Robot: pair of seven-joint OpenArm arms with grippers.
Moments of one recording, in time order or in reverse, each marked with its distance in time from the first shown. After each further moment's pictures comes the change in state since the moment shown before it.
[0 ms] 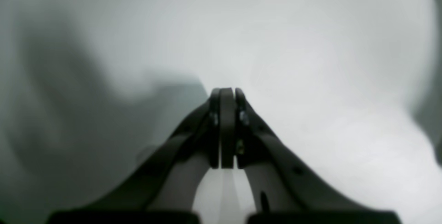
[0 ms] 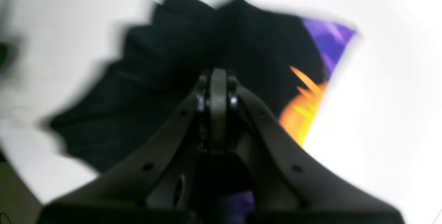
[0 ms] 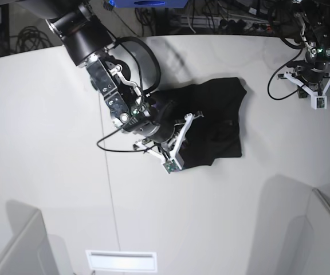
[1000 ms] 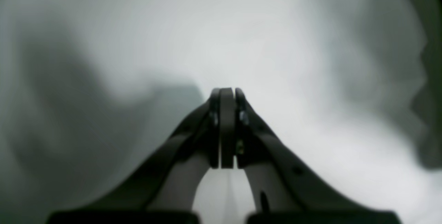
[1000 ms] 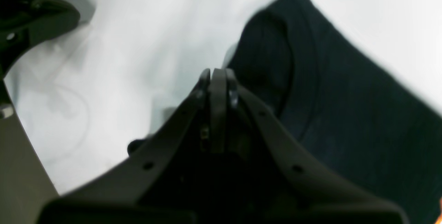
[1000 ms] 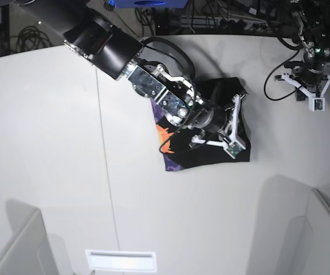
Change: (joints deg) left arm 0.2 1.4 0.8 4.0 -1.7 -2.4 0.2; right arm 6.4 -7.5 -17.3 -10.5 1.0 0.4 8.8
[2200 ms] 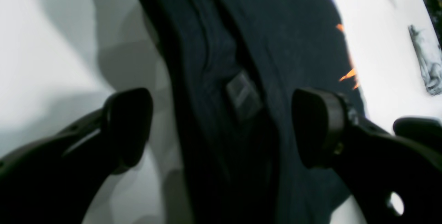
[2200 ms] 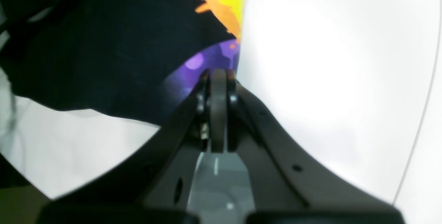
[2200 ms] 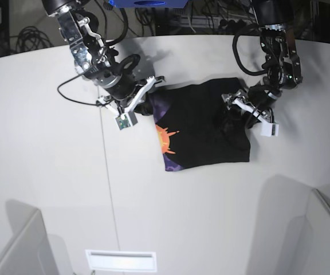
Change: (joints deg) left arm -13.1 2.3 17.2 -19.2 -27.1 -6.5 -1.3; right arm -29.7 17.2 27.1 25.9 -0.7 -0.2 4.3
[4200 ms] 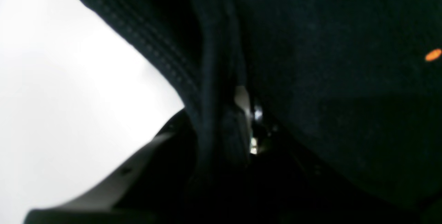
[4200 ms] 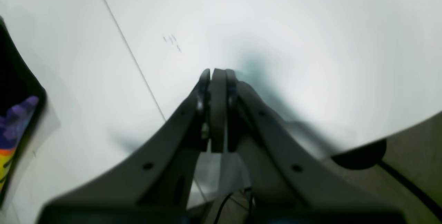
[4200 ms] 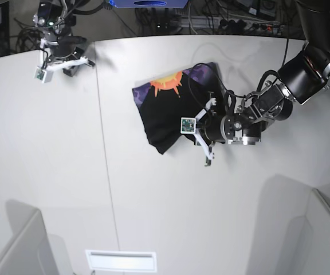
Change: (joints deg) left arm -35.3 -23.3 77.2 -5.9 46.6 -7.2 -33.6; right arm -21.0 -16.2 42.4 4.3 0.2 0.0 0.4
